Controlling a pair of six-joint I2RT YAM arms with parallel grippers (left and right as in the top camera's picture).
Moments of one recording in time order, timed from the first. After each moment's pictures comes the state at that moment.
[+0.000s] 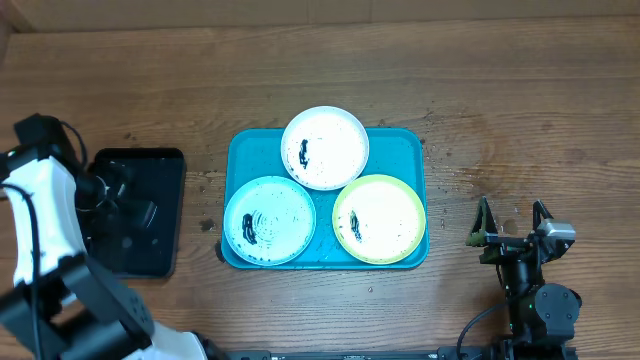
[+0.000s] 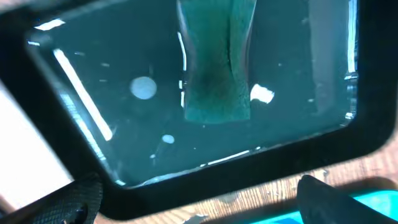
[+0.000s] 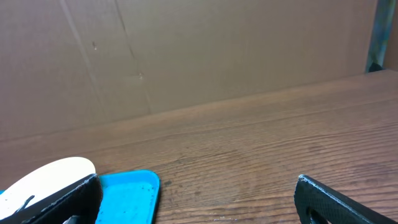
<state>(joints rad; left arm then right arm) 0.54 1.71 1.36 -1.14 0.03 -0.73 -0.02 0.01 0.02 -0.04 -0.02 0.20</state>
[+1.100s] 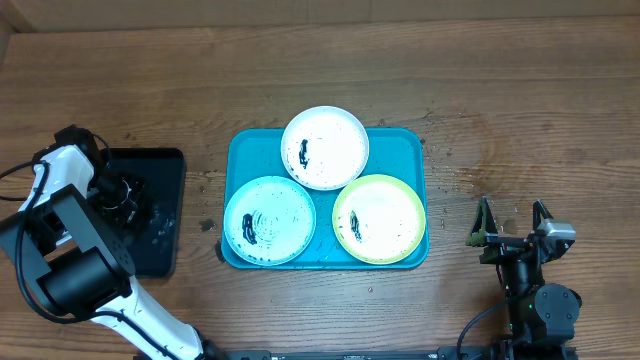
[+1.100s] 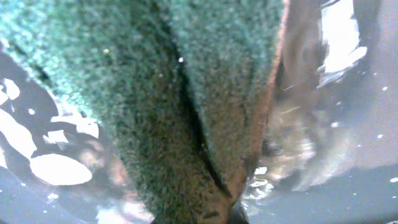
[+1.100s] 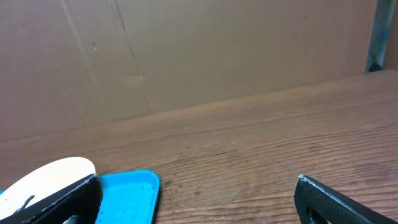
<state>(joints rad) 0.54 2.04 1.37 -1.00 0.09 -0.67 -0.02 0.01 0.02 -0.03 -0.02 0.20</state>
